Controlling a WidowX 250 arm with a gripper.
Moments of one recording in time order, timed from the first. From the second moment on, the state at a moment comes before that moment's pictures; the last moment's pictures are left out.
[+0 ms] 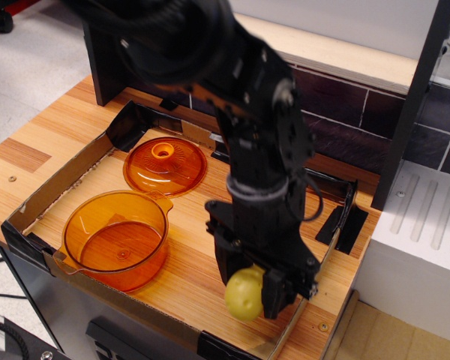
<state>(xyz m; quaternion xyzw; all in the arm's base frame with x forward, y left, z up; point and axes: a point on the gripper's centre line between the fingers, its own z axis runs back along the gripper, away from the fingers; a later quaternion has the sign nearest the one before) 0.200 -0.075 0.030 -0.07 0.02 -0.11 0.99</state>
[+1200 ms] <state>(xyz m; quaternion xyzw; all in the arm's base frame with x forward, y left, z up) 0.207 0.066 0.070 -0.05 -0.04 -0.04 1.00</state>
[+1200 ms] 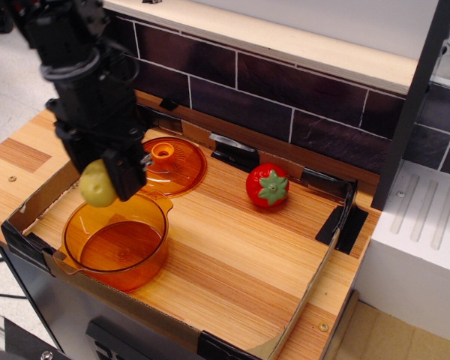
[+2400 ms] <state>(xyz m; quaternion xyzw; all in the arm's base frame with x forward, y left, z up) 0.215 0.050 0.102 -0.02 0.00 -0.01 1.00</state>
